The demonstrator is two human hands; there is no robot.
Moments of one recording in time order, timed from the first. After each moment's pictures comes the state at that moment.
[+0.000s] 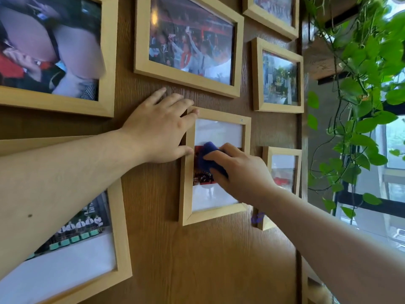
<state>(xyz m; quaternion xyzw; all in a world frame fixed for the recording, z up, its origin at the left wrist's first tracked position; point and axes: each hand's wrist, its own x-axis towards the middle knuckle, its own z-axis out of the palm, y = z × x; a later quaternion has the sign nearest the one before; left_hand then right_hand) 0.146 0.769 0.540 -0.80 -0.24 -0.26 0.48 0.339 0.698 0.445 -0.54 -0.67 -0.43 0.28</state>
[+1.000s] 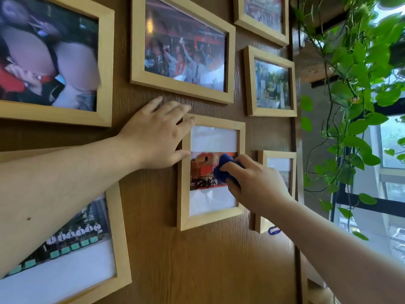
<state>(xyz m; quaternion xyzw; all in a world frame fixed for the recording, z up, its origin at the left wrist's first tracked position) 0.143 0.763 0.541 -0.80 -0.23 -0.26 0.49 0.353 0.669 0.433 -0.61 -0.61 -0.43 0.26</state>
